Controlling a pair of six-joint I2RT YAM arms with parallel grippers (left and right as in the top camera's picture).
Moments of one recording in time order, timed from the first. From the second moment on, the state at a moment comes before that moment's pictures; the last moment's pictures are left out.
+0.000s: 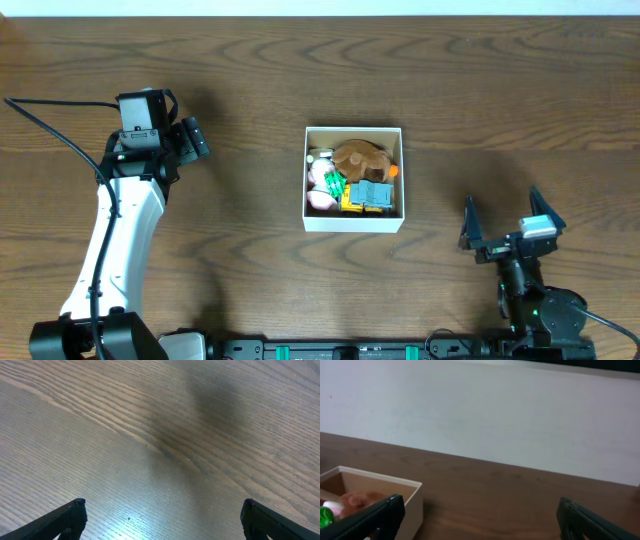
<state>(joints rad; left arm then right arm) 0.09 1.44 1.04 -0.55 -0.19 -0.27 -0.02 0.02 0.12 -0.04 -0.16 -0.05</state>
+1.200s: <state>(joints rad) 0.09 1.44 1.04 -0.55 -0.19 -0.27 -0.02 0.01 0.10 -0.33 -0.13 -0.01</state>
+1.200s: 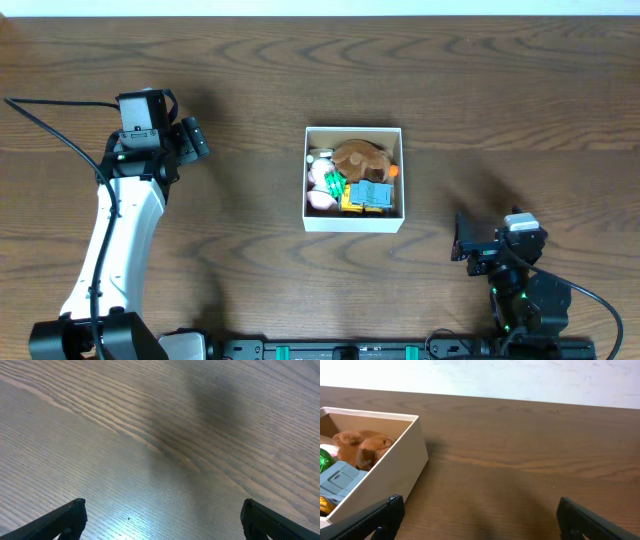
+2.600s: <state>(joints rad) 0.09 1.43 1.04 -0.53 -0.19 -0.27 -0.02 0.01 0.10 -0.33 -0.13 -0.01</state>
